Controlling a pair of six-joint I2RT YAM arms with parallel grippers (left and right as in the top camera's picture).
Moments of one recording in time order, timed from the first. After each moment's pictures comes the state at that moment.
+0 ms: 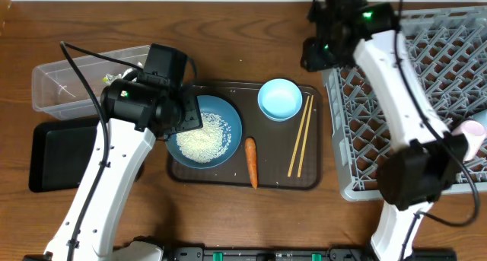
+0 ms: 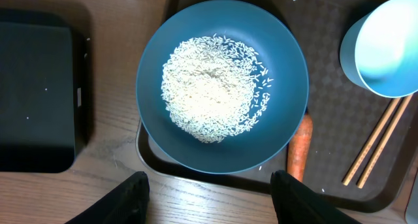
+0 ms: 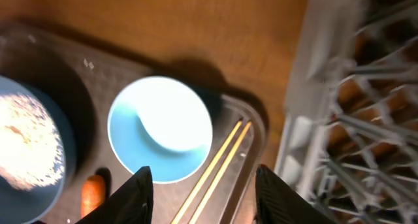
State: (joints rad) left arm -0.26 1.41 1.42 -1.27 -0.03 -0.46; right arm 0.29 2.04 2.01 -1.21 -0.12 0.07
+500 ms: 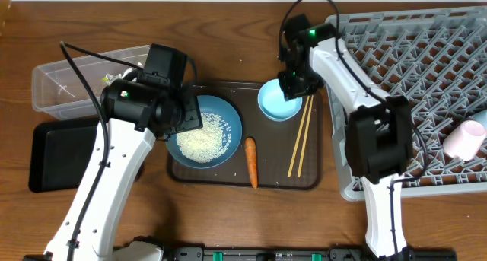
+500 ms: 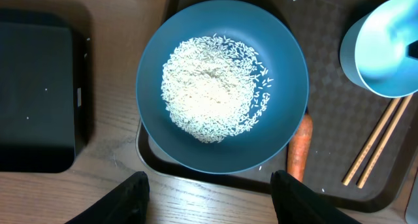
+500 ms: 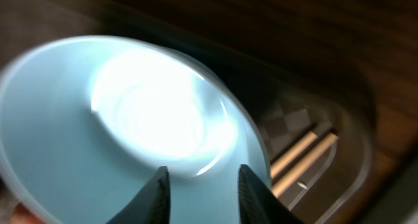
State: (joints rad) left arm -0.26 1.41 1.42 -1.27 -0.03 -0.46; right arm 0.36 2.32 1.98 -1.20 -0.10 0.09
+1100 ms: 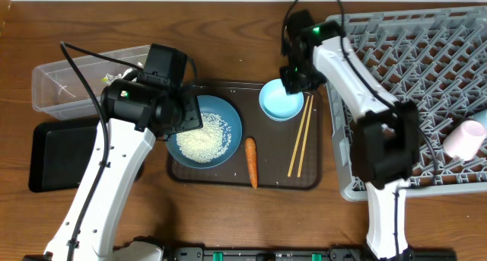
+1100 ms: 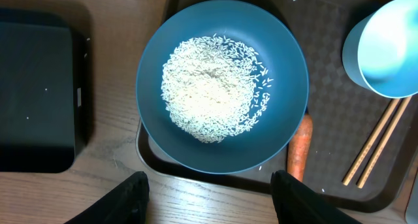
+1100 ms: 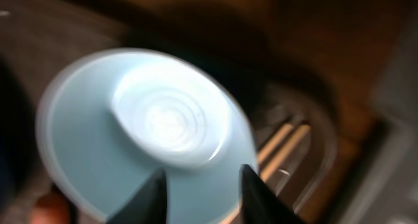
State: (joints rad) left arm -0.26 1.41 1.42 -1.27 -0.03 -0.46; right arm 0.36 2.22 1.98 -1.18 -0.07 0.12
